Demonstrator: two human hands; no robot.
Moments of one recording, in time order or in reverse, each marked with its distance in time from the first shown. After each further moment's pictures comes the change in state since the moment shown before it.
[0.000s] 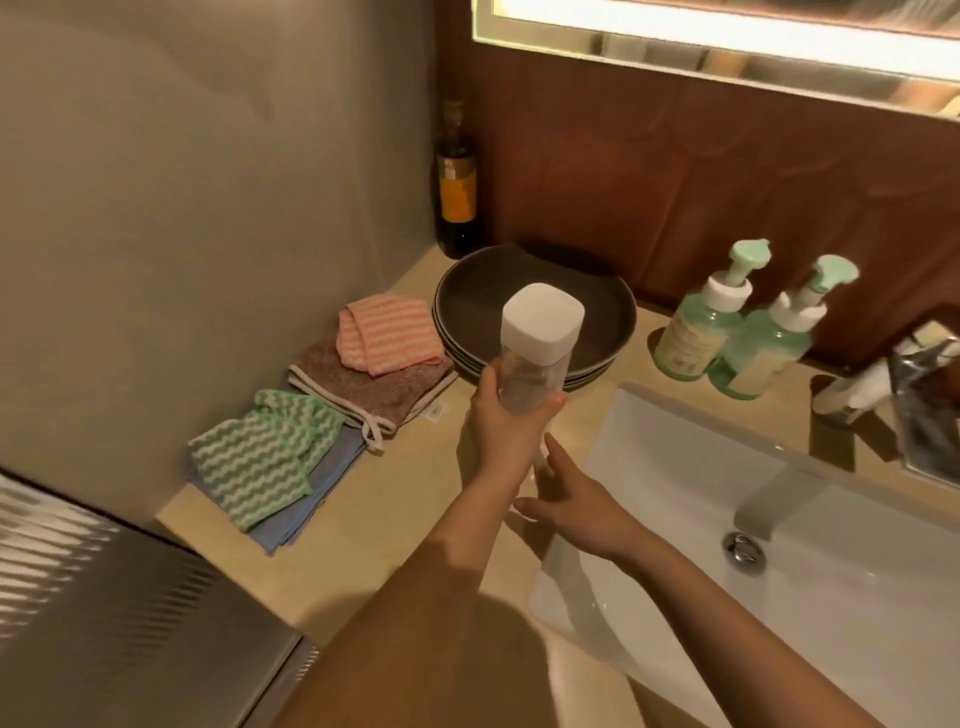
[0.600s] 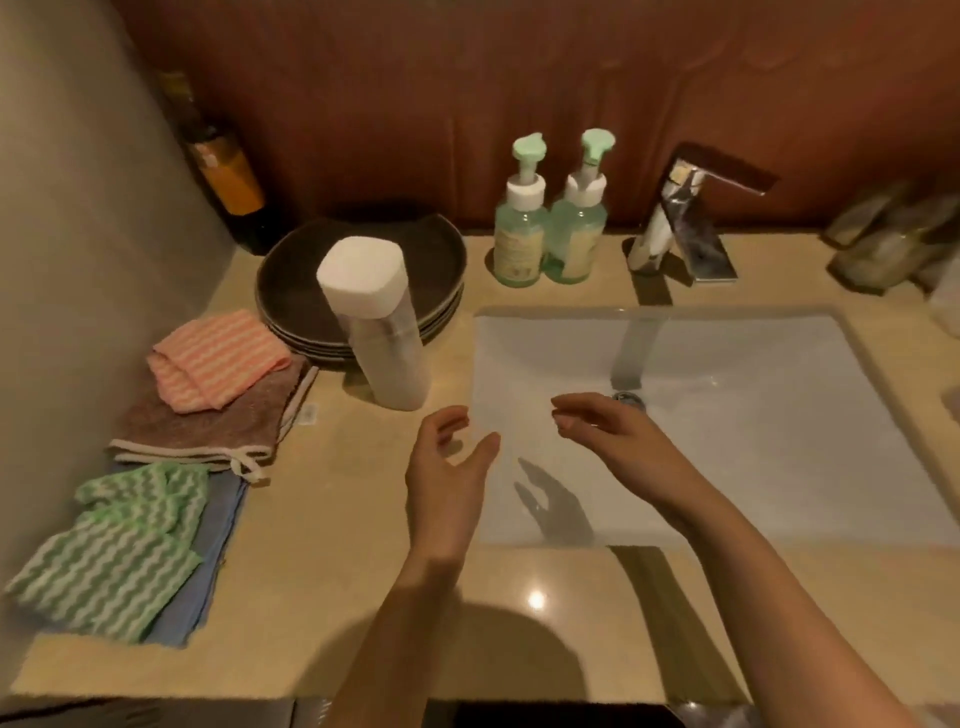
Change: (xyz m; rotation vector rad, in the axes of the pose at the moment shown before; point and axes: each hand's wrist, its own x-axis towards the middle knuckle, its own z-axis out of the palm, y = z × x) left_hand -0.091 -0.022 -0.024 0.059 -0.399 -0.022; right_hand -0.109 0.053 -0.014 0.432 0.582 0.073
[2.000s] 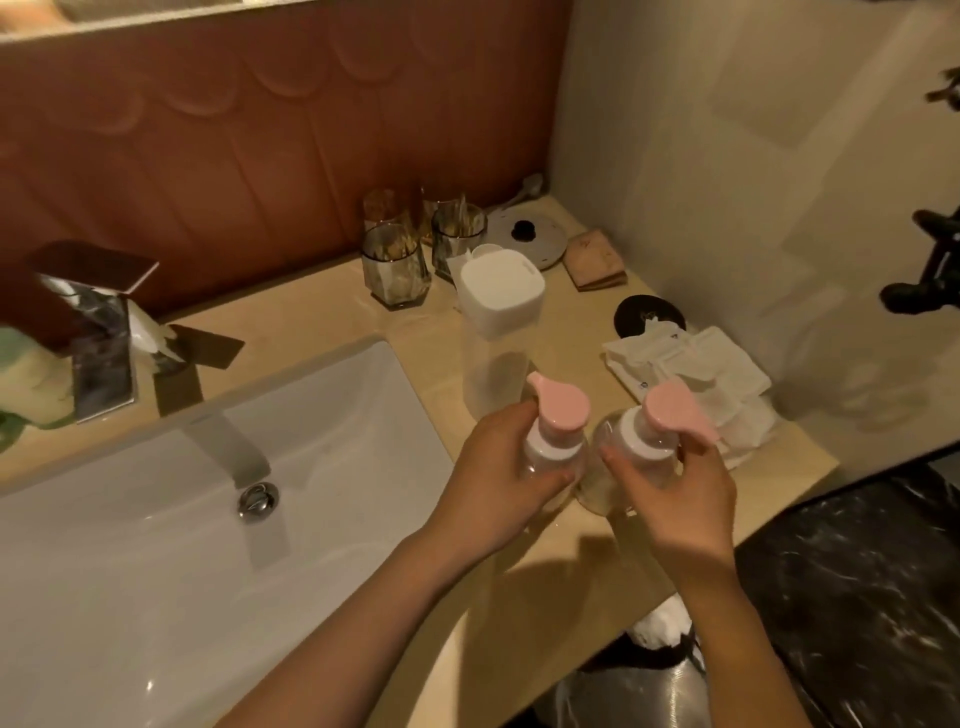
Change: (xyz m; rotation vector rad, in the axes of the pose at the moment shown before) left_hand -0.155 0.074 0.445 0.372 -1.019 0.584; right_hand -0.187 0.192 -0.365 -0.010 1.111 0.157
